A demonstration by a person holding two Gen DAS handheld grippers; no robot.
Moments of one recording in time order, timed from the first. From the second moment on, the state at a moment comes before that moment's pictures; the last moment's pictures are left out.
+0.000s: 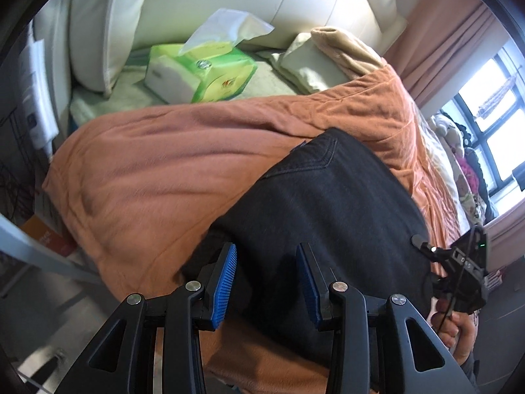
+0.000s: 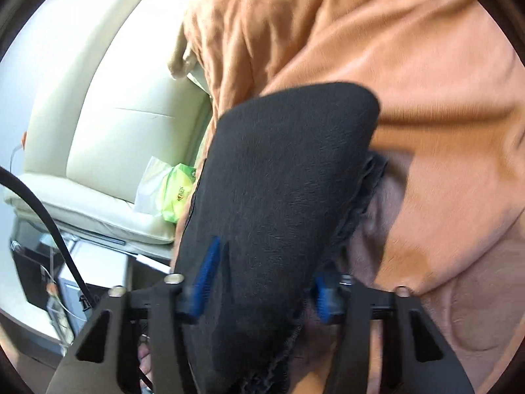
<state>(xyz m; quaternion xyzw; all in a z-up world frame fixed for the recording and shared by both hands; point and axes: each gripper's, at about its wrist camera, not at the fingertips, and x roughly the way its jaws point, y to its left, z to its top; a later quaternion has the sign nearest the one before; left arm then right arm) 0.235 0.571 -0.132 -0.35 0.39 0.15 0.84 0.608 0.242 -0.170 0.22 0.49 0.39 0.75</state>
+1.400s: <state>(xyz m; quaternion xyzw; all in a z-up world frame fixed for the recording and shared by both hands) 0.204 0.571 -0.151 -0.44 0.34 0.16 0.82 0.536 0.265 -0.196 0.18 0.59 0.44 0.65</state>
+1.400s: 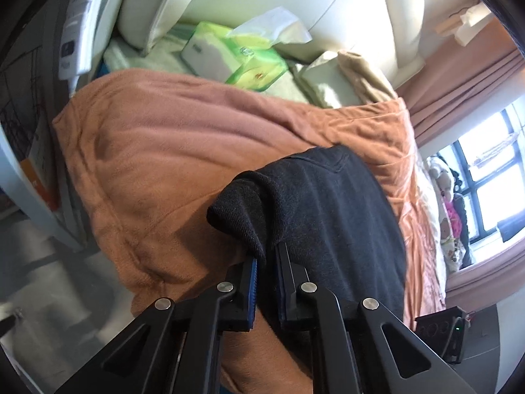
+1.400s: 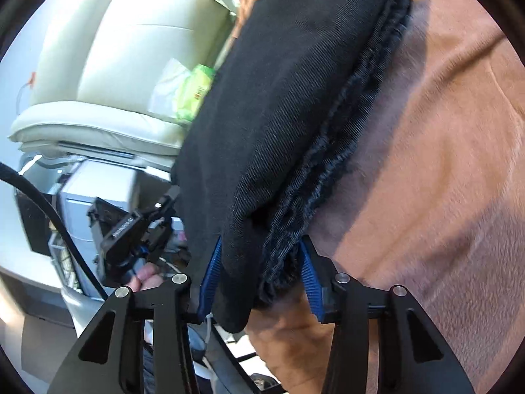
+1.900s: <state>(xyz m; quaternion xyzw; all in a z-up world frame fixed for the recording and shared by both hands) 0.191 0.544 -0.115 -0.41 0.32 0.17 0.84 0.535 0.269 -0.112 0.02 0.47 0.47 0.75</state>
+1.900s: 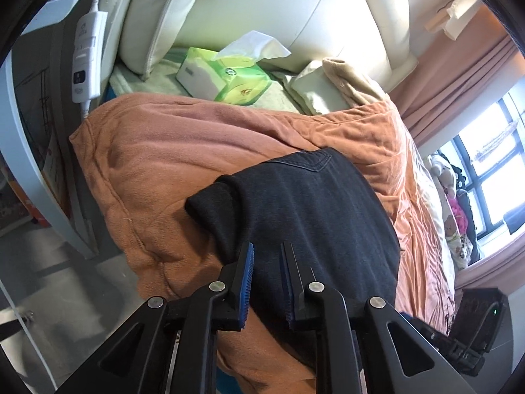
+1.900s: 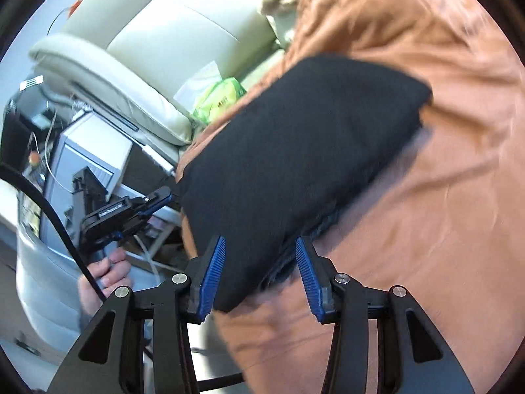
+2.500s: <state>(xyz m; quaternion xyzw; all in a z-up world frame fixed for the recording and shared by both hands) 0.248 0.509 -0.111 -0.34 0.34 0.17 0.86 0.564 0.335 -0.106 -0.11 0.39 0.42 0.82</state>
